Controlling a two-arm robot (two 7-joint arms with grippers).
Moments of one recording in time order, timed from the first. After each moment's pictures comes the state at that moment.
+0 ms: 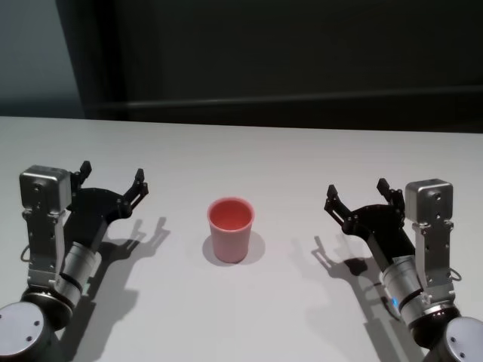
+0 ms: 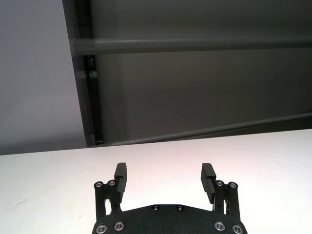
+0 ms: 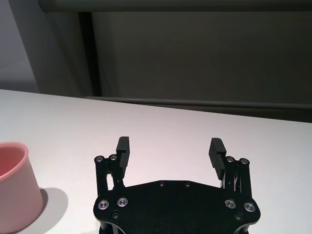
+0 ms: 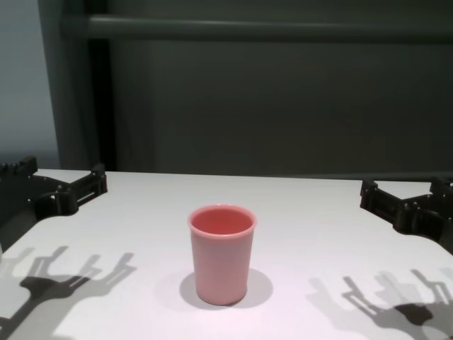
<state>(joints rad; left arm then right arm) 0.01 0.22 0.15 -1.53 -0.14 -0.08 -0.05 -0.06 0.16 -0.26 -1.64 0.19 -0.04 -0.06</state>
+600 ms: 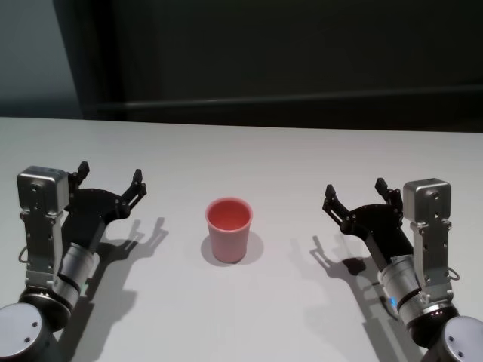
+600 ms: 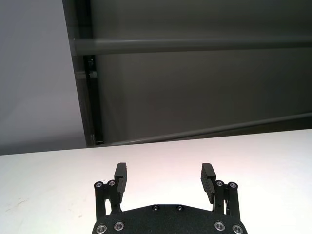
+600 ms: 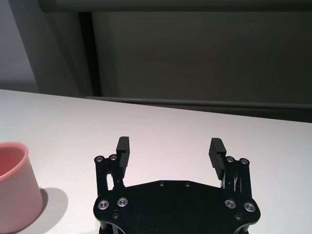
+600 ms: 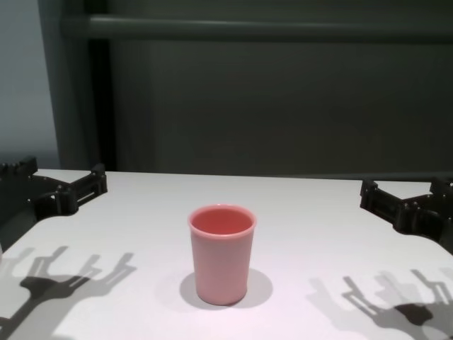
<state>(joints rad) 0.01 0.22 0.15 -1.53 -0.14 -0.08 -0.05 -0.06 0.16 -0.26 -1.64 0.19 -0.04 -0.06</state>
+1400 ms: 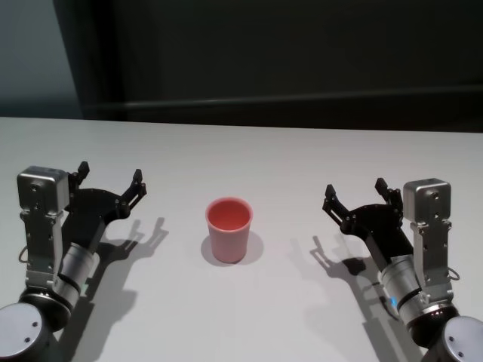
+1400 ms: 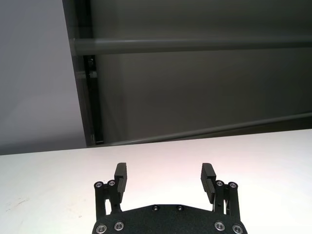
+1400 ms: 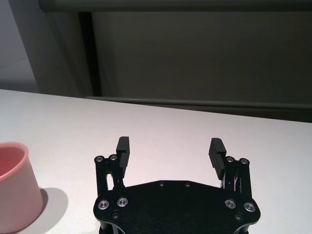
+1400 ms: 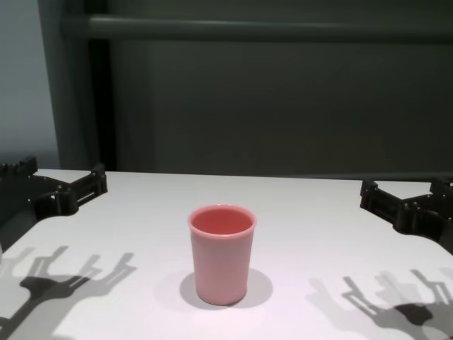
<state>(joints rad) 0.01 0.22 0.15 -1.53 -0.14 -0.08 -0.05 -0.06 0.16 -0.26 -1.64 0.19 -0.04 -0.06</state>
